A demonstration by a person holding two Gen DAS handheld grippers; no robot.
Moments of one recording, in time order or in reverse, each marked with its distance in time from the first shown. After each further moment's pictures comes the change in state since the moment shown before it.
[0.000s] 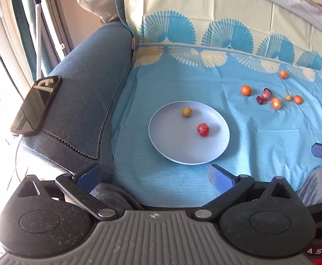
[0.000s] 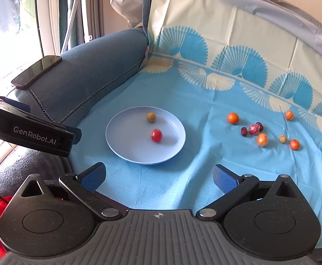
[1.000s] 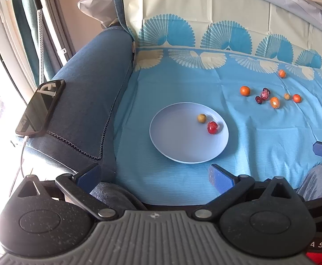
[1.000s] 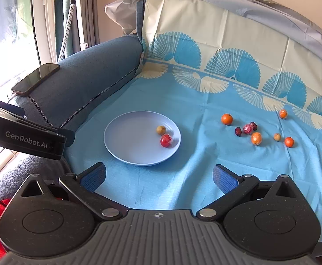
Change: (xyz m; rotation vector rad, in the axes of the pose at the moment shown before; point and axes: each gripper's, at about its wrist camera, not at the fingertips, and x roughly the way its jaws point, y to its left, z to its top) left arm -0.007 -0.002 -0.005 0.015 -0.014 0.010; right arm -0.008 -0.002 -0.004 0.032 -0.017 -0.010
